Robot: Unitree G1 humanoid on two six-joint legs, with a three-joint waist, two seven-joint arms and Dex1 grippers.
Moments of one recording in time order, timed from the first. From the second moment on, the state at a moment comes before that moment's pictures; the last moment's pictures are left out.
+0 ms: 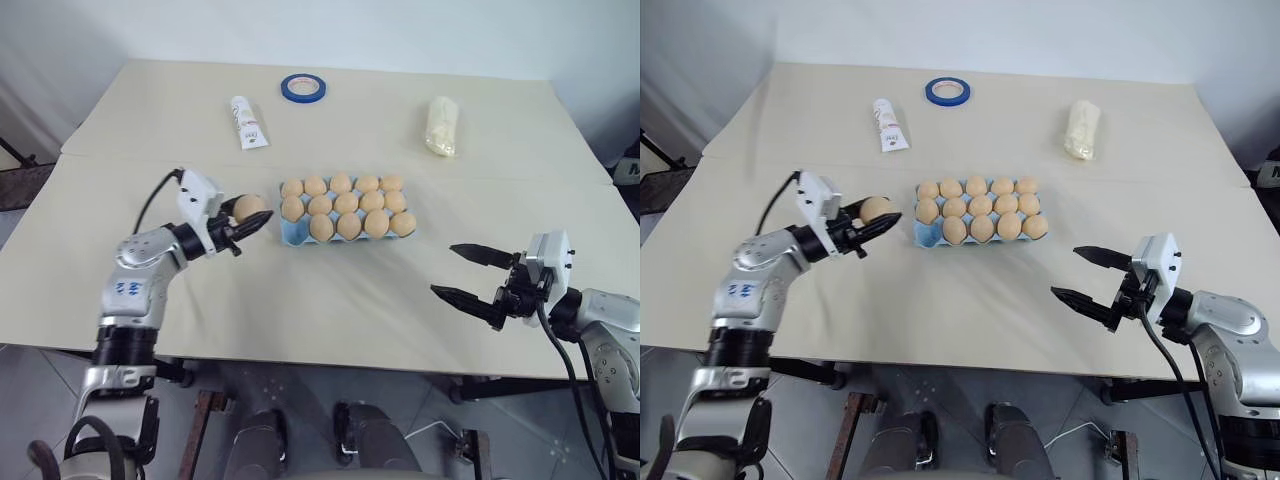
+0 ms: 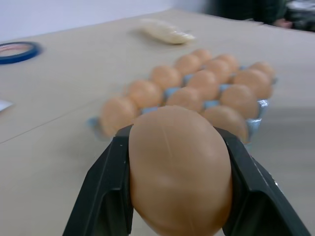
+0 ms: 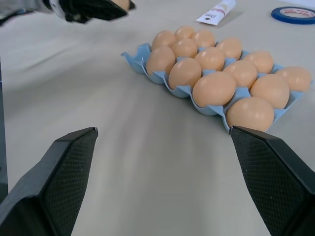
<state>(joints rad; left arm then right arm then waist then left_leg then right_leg) -0.65 0.45 0.05 0.35 -0.31 0.18 -0.84 -0.10 -0.72 -0.26 -0.18 0.59 0.31 1.08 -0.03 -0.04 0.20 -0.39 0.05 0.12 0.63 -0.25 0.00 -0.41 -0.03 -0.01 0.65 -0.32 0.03</state>
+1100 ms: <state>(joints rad) -0.75 0.46 0.15 0.44 -0.40 0.20 -1.01 -0.08 -0.67 -0.25 -0.24 0.62 0.31 1.03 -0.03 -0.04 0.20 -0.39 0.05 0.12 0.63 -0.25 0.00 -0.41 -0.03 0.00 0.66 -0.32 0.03</state>
